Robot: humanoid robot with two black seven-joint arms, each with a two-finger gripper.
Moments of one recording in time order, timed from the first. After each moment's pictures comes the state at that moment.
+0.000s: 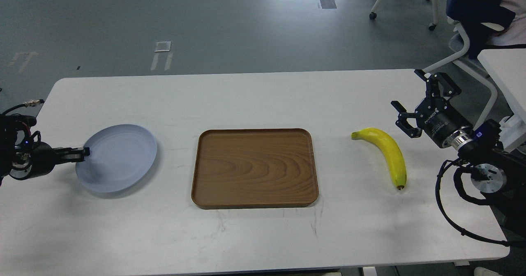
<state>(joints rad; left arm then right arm) -0.81 0.70 -0.13 -0.51 1.53 -0.31 -0.49 0.62 -0.57 0.43 0.73 -0.02 0.49 0.49</state>
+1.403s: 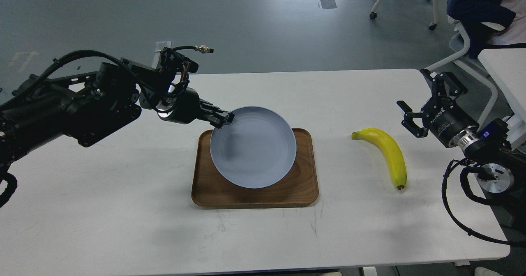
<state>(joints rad) -1.22 0.28 -0.01 -0.76 1.60 -0.49 -0.49 0.62 -0.59 0.42 0.73 -0.02 0.49 0.49</state>
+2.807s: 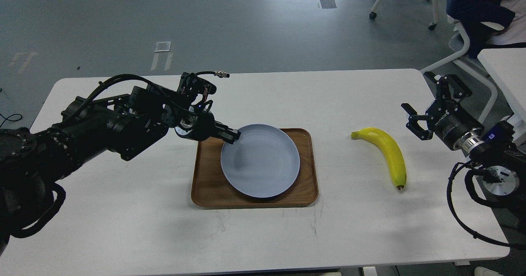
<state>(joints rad) -1.14 0.11 0.02 -0.53 1.58 -0.49 -0.49 0.61 -0.61 0.42 0.73 -0.03 0.49 0.49</state>
